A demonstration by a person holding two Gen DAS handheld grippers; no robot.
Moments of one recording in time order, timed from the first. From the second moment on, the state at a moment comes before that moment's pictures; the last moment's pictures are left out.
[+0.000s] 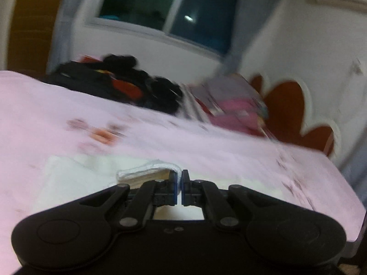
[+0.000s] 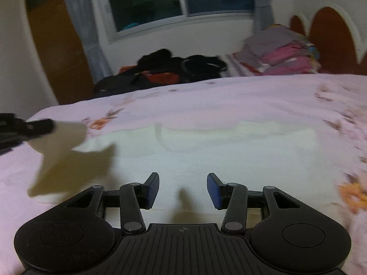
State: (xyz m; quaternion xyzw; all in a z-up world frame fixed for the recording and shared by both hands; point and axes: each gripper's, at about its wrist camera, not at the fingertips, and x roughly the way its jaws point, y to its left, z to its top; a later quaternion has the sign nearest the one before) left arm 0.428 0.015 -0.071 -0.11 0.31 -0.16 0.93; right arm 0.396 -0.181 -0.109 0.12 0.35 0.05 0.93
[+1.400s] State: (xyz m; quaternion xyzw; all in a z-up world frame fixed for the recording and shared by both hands) left arm 0.389 0.080 -0.142 -0.03 0.41 -0.01 0.91; right arm 0.407 -0.118 -0.135 0.00 0.35 0.15 0.92
